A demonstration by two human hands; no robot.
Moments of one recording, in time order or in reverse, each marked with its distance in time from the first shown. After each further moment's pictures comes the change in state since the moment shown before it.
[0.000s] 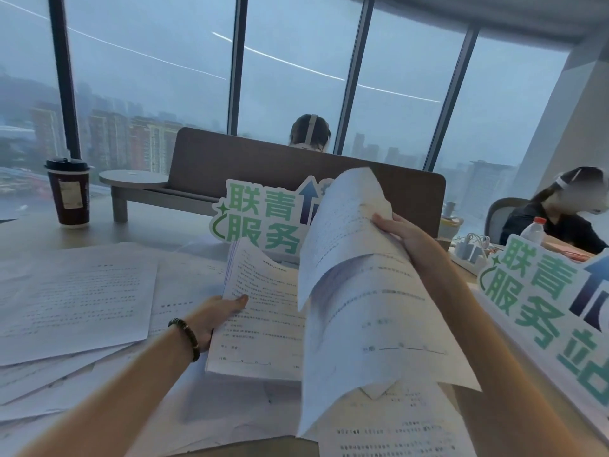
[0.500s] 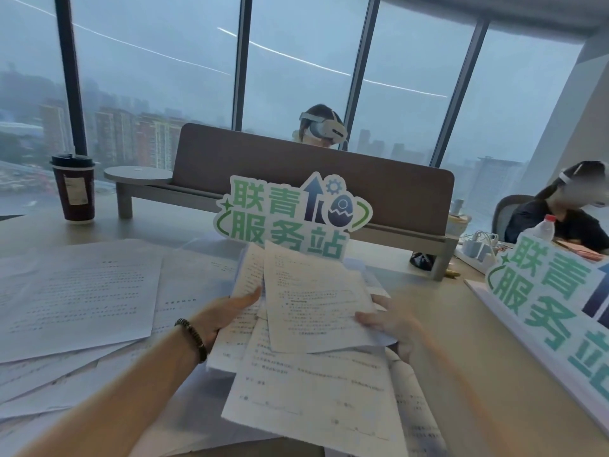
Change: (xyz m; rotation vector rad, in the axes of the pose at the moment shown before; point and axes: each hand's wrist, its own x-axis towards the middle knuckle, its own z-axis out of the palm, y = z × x) left_hand -0.006 0.003 0.009 0.021 -0.134 -0.025; right_hand 0.006 0.131 -0.034 -0.255 0.292 0.310
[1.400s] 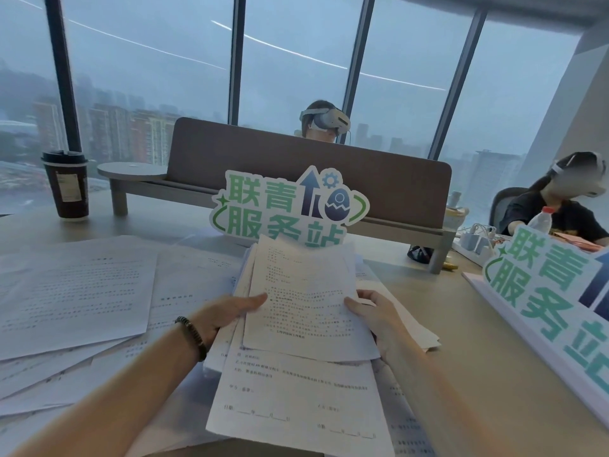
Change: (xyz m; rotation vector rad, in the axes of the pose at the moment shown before) left_hand -0.006 0.000 0.009 0.005 -0.085 -0.018; right_hand 0.014 0.022 0.024 0.141 0.094 -0.056
